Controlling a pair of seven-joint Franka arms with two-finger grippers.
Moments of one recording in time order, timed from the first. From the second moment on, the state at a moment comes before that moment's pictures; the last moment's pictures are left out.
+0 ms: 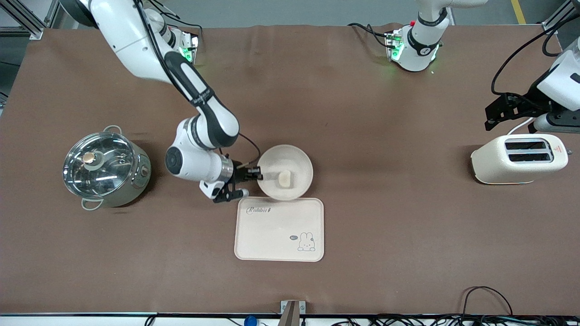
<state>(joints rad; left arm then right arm) -0.13 -0.01 0.03 -1.58 0.01 1.66 0.00 0.37 0.58 0.15 -1.85 0.68 2.41 -0.13</state>
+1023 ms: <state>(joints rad) -0.13 -0.01 0.03 -1.58 0.01 1.64 0.00 0.50 0.52 0.17 -2.10 0.82 2.74 -0.14</state>
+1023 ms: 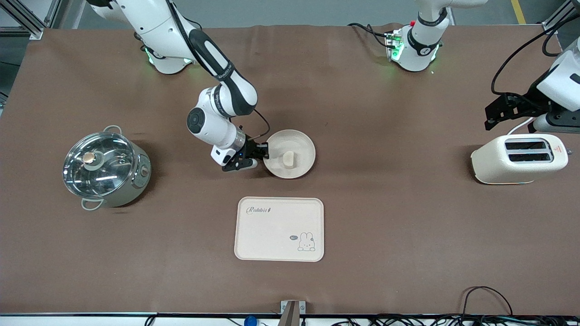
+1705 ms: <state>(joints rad) -0.17 0.16 -0.37 -1.61 0.00 1.80 -0.58 0.22 0.09 0.15 -2.22 0.78 2.38 -0.10</state>
